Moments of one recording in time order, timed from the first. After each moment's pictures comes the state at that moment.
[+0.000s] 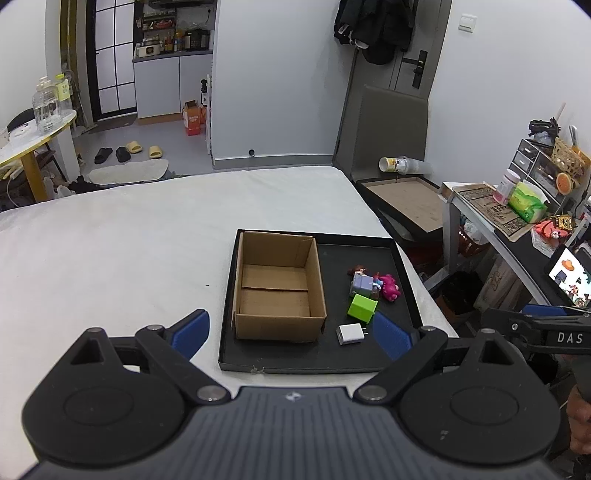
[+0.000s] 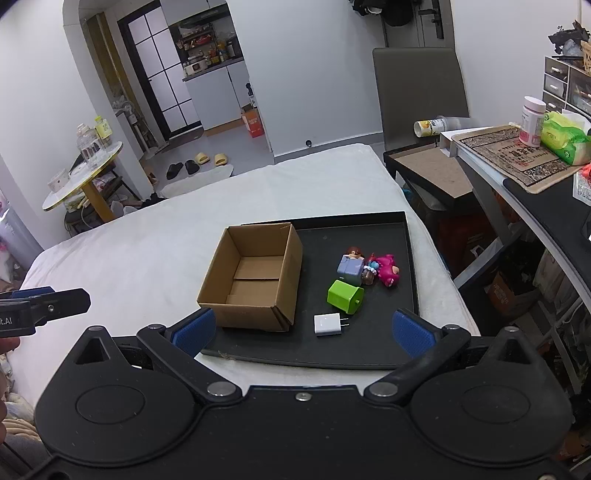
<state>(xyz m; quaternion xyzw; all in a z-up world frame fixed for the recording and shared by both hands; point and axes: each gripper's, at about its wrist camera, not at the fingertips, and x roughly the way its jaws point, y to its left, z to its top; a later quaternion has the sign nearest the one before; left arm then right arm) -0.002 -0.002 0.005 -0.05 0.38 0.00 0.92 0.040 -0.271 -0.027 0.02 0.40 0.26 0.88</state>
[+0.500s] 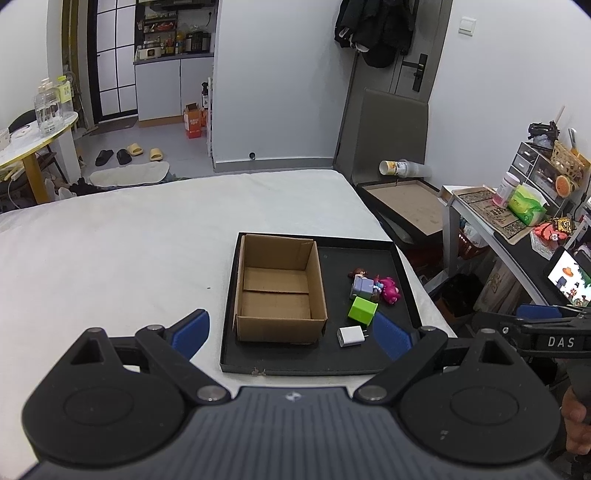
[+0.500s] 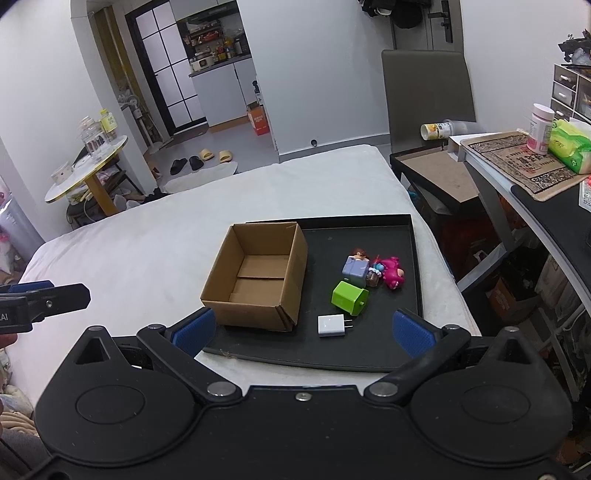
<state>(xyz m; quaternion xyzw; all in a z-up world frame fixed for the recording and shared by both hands) -0.006 0.000 0.008 -0.05 0.37 0.00 0.93 0.036 -0.261 -0.028 0.00 0.40 0.27 0.88</state>
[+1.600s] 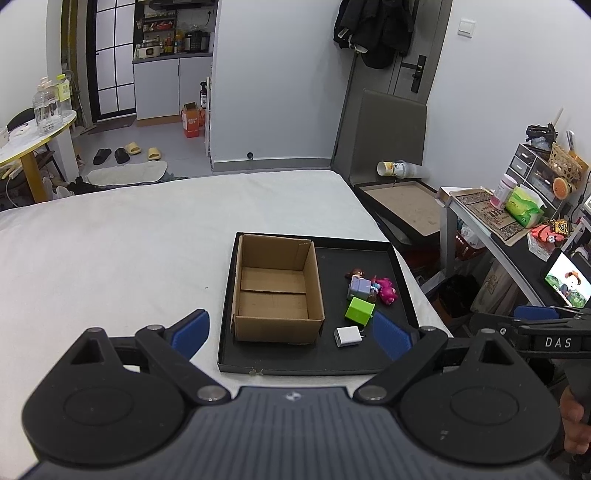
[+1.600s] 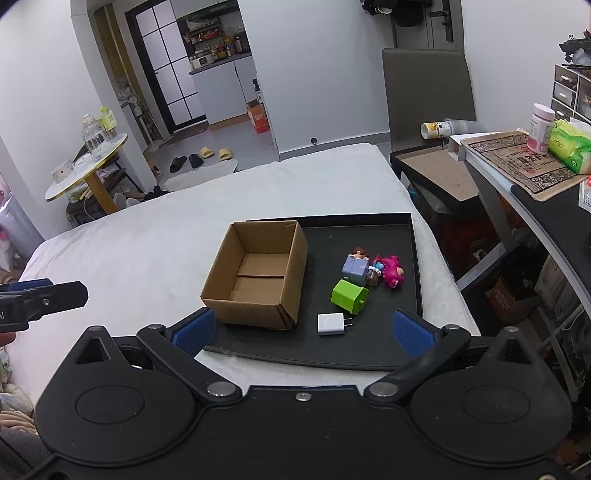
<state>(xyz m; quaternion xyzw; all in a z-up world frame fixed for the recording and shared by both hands) -0.006 0.002 0.007 -0.06 0.38 0.00 0.92 0.035 -0.260 -0.027 0.00 0.40 0.28 0.87</state>
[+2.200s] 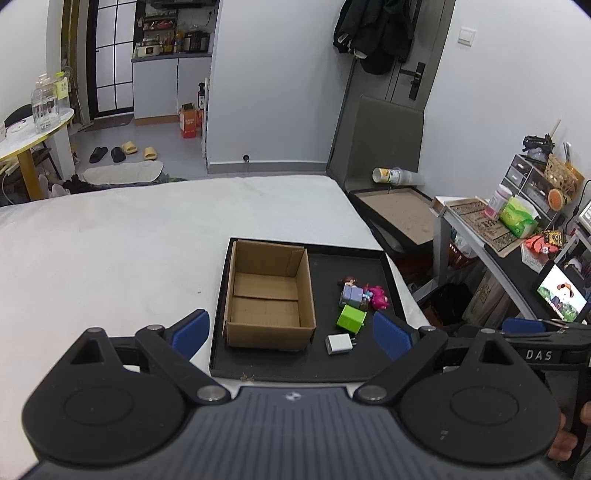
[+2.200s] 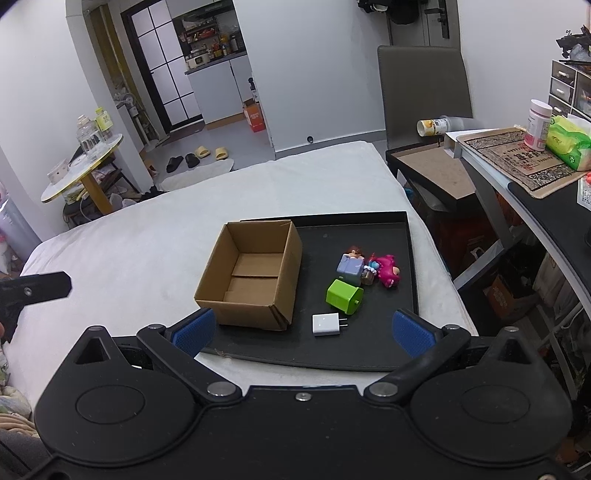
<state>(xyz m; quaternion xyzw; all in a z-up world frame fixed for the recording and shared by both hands) -0.002 0.002 0.016 -0.08 0.37 0.00 0.93 0.044 -0.264 -0.030 0.00 0.41 0.27 0.87</state>
